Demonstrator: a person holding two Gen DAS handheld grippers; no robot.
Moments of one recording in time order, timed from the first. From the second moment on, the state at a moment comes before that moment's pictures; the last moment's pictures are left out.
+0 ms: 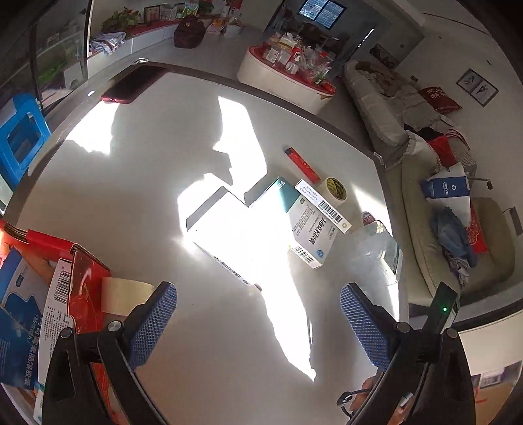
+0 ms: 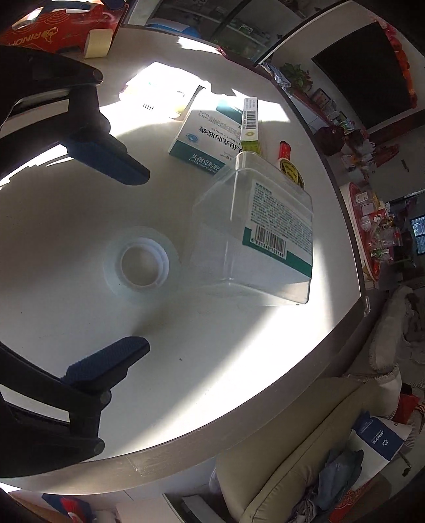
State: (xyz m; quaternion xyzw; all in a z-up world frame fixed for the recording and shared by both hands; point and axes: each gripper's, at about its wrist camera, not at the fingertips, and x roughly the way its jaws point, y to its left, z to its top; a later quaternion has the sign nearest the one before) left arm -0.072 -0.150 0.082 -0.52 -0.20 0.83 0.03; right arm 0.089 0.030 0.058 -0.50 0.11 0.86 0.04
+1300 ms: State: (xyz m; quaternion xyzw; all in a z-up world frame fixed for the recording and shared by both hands) left arm -0.066 -0.113 0.033 -0.55 0.07 0.83 -0.01; right arm 0.209 0.047 0.112 -0.44 0.24 0.86 -0.06
